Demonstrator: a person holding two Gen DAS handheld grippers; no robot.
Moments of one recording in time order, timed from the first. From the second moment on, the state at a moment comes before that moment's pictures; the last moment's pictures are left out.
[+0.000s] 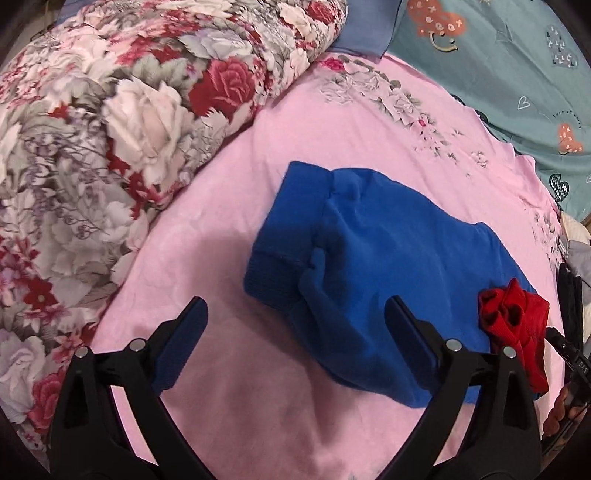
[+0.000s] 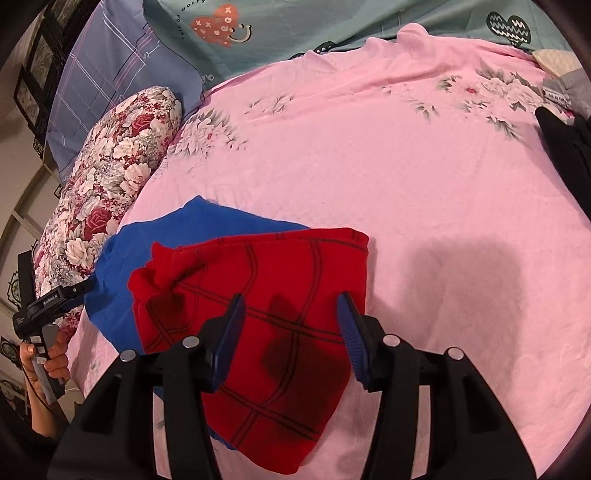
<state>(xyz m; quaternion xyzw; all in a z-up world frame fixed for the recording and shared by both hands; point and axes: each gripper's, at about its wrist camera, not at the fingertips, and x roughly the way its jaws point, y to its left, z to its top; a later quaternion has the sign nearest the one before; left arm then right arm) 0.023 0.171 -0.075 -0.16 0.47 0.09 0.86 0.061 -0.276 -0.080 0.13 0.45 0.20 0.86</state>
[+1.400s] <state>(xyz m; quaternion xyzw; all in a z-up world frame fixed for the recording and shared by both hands) 0.069 -0.024 -0.039 -0.09 0.49 -0.22 0.84 0.048 -0.283 -0.071 0.16 0.45 0.20 0.86</state>
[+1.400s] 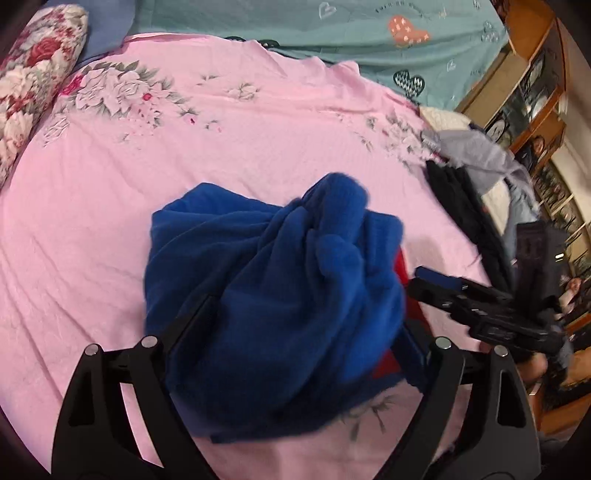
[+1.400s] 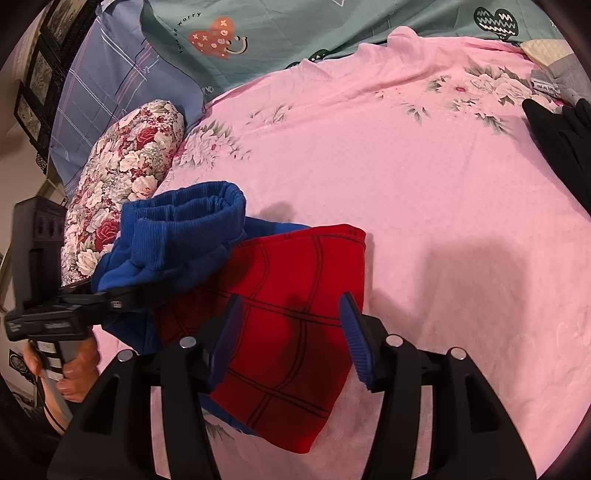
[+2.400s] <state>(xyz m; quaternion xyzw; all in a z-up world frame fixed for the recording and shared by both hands) 0.061 0.023 -0.078 -0.05 0.49 -0.07 0.87 0.080 -0.221 -0.039 0.19 0.45 0.26 0.83</state>
